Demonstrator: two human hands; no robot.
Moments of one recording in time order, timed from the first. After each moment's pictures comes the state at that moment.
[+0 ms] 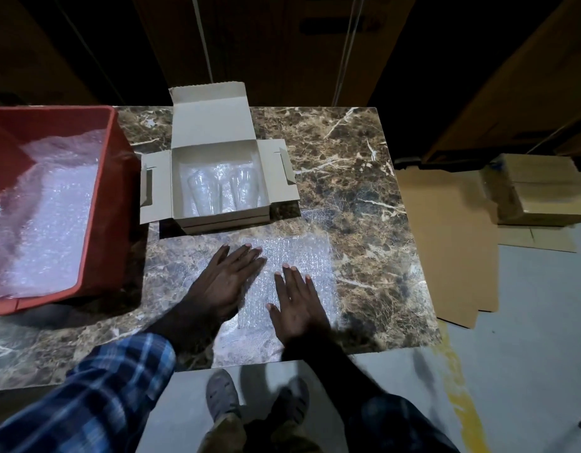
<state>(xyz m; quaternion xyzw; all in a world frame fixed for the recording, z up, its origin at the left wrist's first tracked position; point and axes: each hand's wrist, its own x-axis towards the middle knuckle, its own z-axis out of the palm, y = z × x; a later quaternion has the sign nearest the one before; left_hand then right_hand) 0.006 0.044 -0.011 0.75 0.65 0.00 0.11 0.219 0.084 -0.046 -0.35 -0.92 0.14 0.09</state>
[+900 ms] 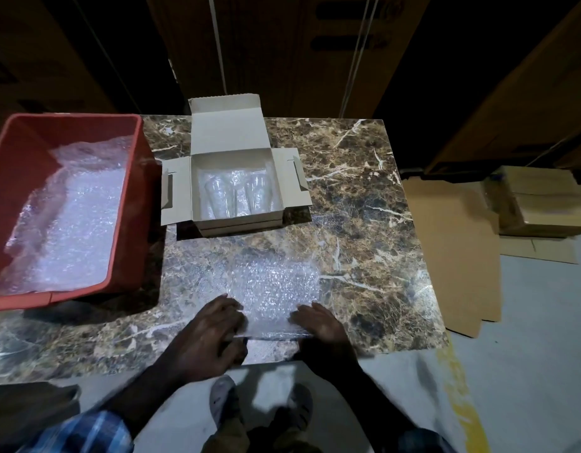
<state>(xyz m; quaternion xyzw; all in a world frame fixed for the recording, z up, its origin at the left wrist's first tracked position) 0.016 -0.056 0.008 0.72 0.62 0.25 0.17 0.262 0.068 -0.021 -0.30 -0.90 0.25 0.20</state>
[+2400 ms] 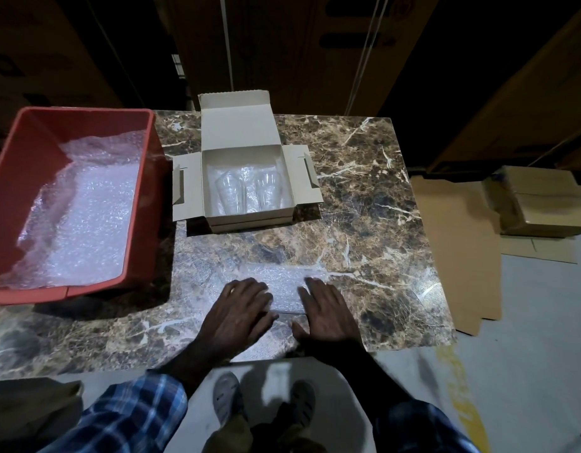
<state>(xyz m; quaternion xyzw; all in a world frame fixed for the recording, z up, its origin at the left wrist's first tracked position) 0.028 -0.025 -0.022 0.72 0.67 0.17 0.02 0.241 0.074 -0.029 -0.33 -0.94 0.09 0.03</state>
